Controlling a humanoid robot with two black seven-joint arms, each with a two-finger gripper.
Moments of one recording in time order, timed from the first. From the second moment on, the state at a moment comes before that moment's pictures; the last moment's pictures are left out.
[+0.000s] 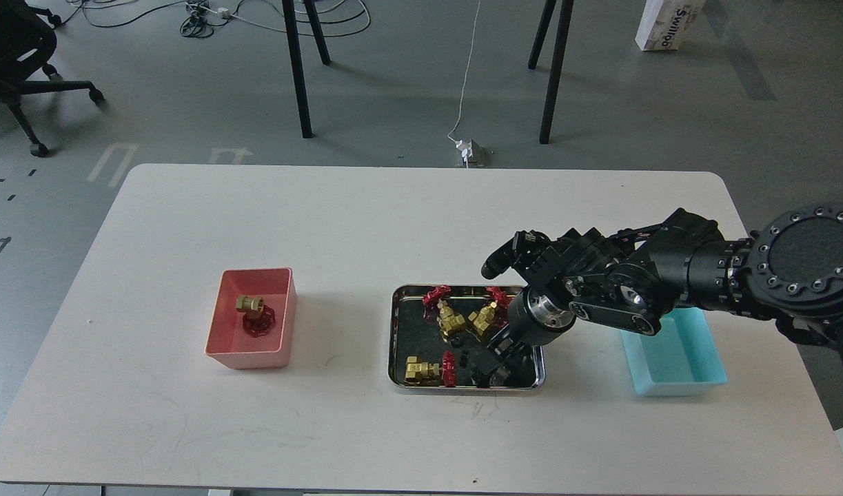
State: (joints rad) left arm -1.04 0.79 -0.90 -1.16 1.16 -0.06 -0.11; right arm 1.32 0.00 -0.75 0.79 -1.10 0.46 0.31
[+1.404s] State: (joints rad) left arm -1.04 0.81 -0.90 -1.16 1.16 -0.06 -0.12; right arm 1.33 0.00 -0.80 0.77 -1.16 0.48 0.31
